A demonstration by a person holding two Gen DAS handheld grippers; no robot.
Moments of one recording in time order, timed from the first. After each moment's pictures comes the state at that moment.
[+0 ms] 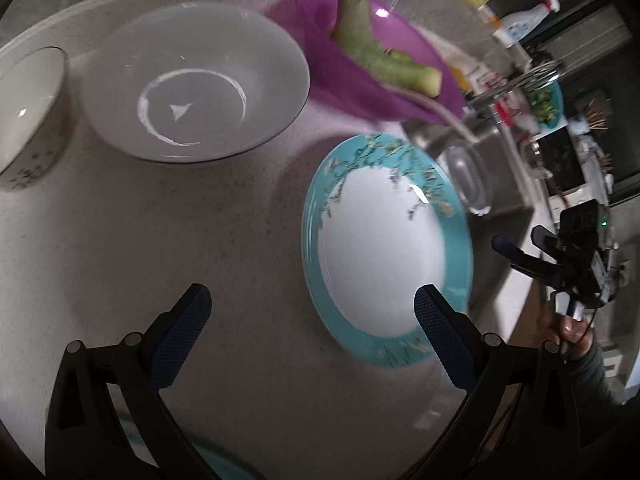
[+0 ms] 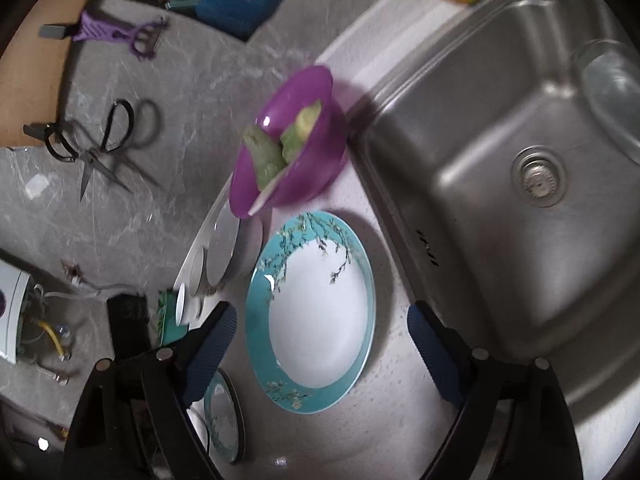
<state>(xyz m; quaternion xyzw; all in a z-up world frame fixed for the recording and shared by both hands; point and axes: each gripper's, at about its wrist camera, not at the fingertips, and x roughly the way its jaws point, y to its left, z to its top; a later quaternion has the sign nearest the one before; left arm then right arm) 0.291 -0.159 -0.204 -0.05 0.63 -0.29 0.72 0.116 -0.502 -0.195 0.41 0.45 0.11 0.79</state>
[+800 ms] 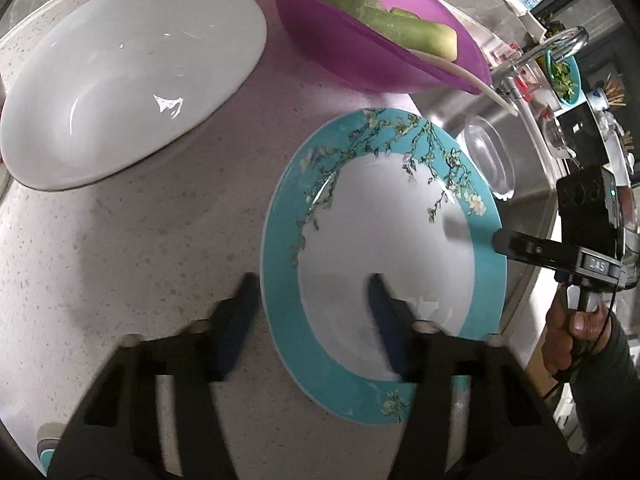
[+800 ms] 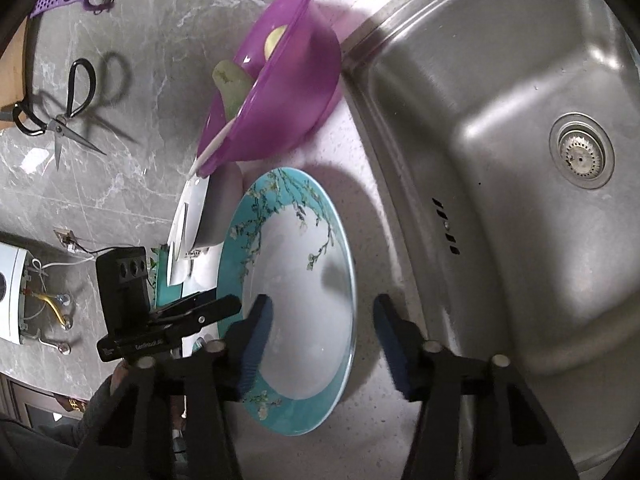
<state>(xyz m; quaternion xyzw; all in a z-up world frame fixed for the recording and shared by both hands) 0.295 -0.226 -0.254 0.00 0.64 -0.27 0.72 0.160 -0.489 -0.242 0.39 0.52 0.17 0.74</state>
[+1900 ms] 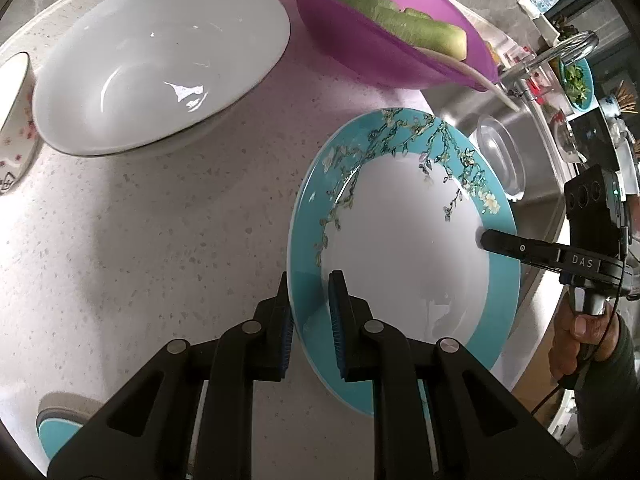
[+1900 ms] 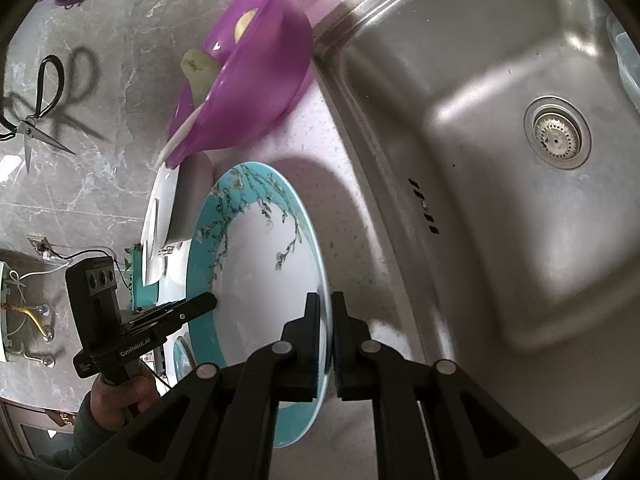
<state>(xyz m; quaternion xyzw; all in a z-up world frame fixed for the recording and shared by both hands) 0.290 -0.205 -0.238 0.00 0.65 -0.25 0.72 0.160 -0.485 -0.241 0.38 0.55 0.12 0.73</state>
